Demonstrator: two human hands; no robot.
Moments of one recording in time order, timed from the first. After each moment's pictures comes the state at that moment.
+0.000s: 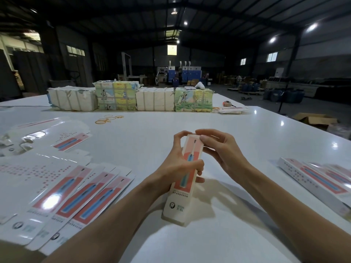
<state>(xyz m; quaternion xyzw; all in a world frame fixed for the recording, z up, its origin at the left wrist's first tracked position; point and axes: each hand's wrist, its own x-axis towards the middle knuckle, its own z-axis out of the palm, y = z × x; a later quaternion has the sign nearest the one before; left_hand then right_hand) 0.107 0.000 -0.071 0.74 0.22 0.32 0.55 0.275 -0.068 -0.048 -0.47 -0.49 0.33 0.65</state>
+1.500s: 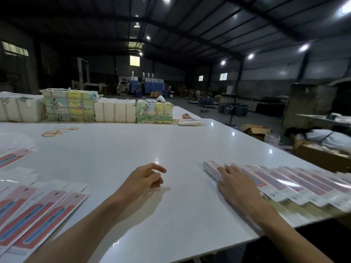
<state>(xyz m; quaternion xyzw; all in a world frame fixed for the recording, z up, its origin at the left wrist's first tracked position) 0.110 0.001 -0.093 0.78 0.21 0.29 0.51 0.355 -0.215 -0.082 -0.86 -0.47 -0.19 0.09</state>
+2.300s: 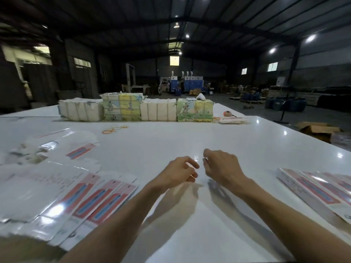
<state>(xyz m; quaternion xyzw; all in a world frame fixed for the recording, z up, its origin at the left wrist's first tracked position) 0.096 0.002 -0.057 0.83 0.31 0.22 0.41 0.254 -0.080 -0.043 -0.77 -0.59 -0.20 0.15</state>
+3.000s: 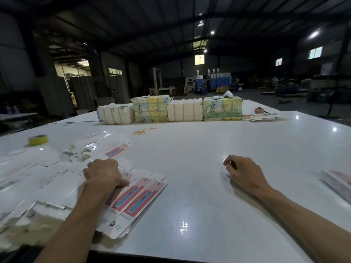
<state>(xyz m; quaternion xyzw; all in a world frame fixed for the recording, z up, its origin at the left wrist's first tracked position) -0.115 0.018 -0.007 0.66 0.75 -0.02 -0.05 0.263 -0.064 -0.082 -0.74 -0.59 -0.02 0.34</state>
